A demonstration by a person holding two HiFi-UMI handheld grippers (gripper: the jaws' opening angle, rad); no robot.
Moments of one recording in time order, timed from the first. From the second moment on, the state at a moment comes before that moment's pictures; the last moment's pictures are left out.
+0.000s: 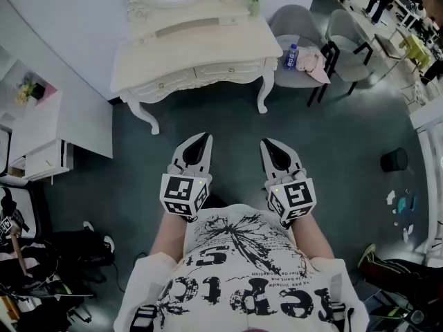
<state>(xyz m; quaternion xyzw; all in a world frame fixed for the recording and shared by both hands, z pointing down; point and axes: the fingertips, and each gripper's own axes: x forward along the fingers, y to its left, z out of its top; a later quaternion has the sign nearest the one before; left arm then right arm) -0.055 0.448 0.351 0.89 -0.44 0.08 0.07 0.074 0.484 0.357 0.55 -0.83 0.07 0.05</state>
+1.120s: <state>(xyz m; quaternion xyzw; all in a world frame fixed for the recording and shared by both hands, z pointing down) -0.081 0.076 0.358 0.92 -0.39 0.09 0.07 0.046 0.125 0.373 0.60 -0.79 0.08 0.08</state>
